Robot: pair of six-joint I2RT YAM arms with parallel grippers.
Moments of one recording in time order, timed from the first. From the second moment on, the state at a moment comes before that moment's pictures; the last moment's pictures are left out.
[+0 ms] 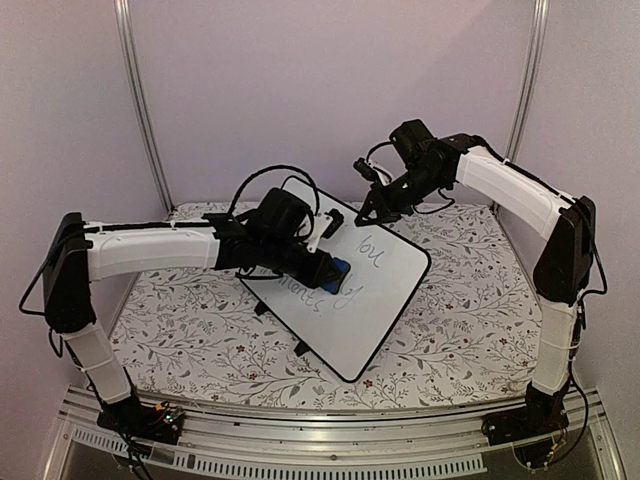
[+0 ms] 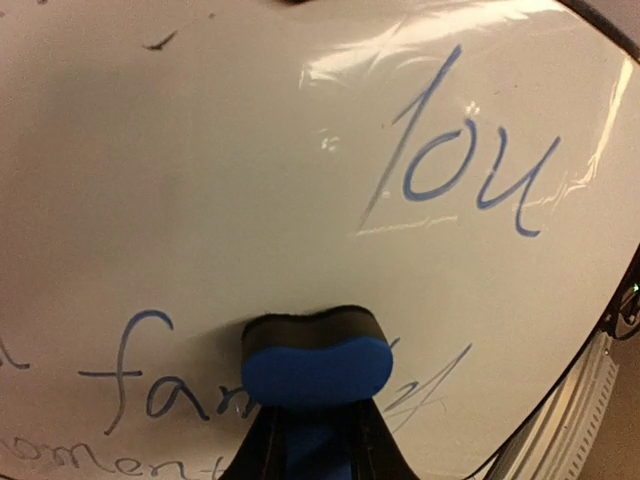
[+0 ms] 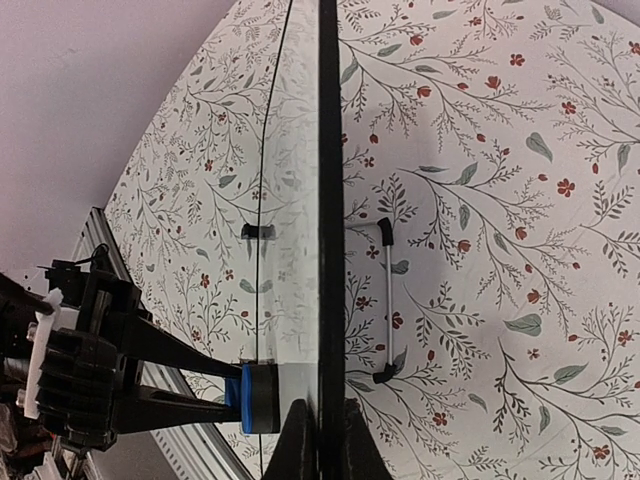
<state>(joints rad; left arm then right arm) -0.89 1.75 1.31 -0.29 0.11 -0.24 0.60 2.00 2.02 -0.99 -0.50 0.13</state>
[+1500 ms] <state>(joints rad) -0.88 1.87 1.60 -0.35 0.15 -0.19 0.60 2.00 2.02 -0.99 -0.51 0.13</state>
